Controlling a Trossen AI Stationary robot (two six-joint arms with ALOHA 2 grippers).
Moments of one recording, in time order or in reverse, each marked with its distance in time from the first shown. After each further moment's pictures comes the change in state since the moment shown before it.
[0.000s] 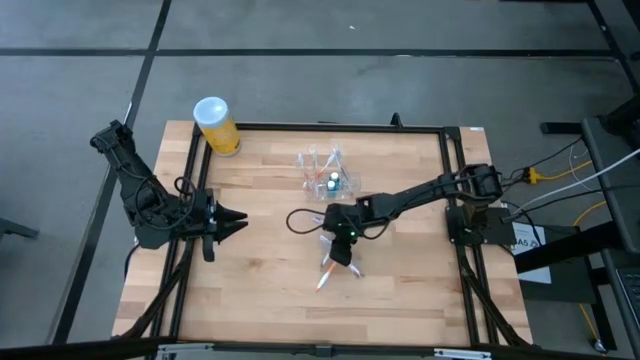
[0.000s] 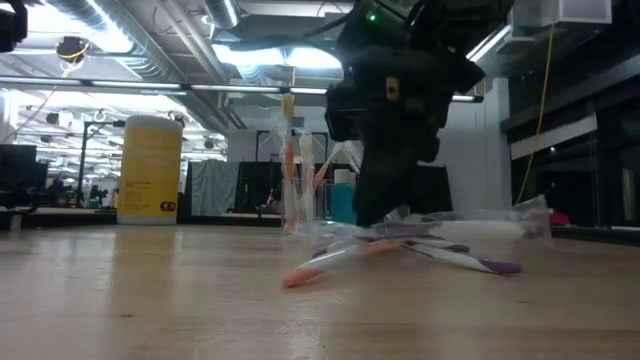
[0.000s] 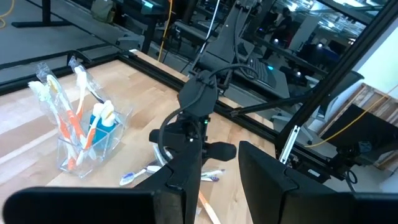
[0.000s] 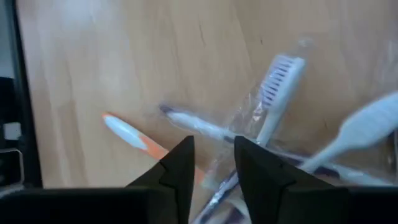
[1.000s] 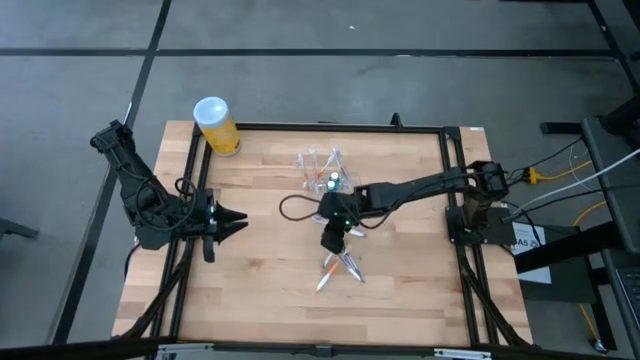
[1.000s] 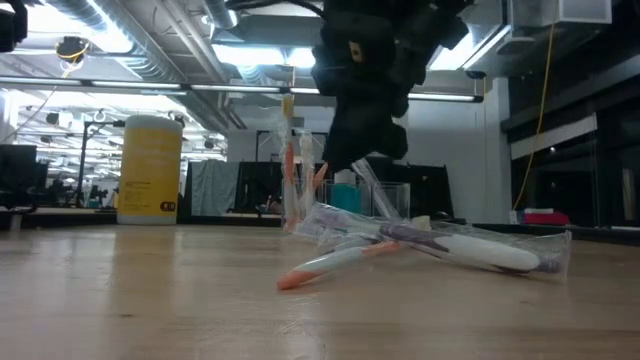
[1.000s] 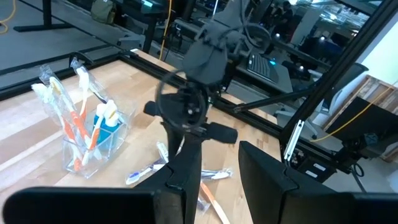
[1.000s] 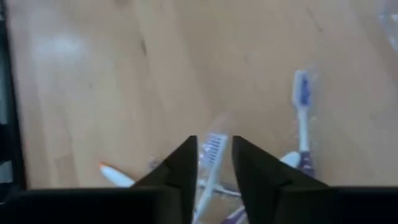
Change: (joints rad) left arm 0.000 0.000 0.000 -0.023 0.005 0.019; right arm -0.021 -0.051 0.163 -0.183 0.180 -0.018
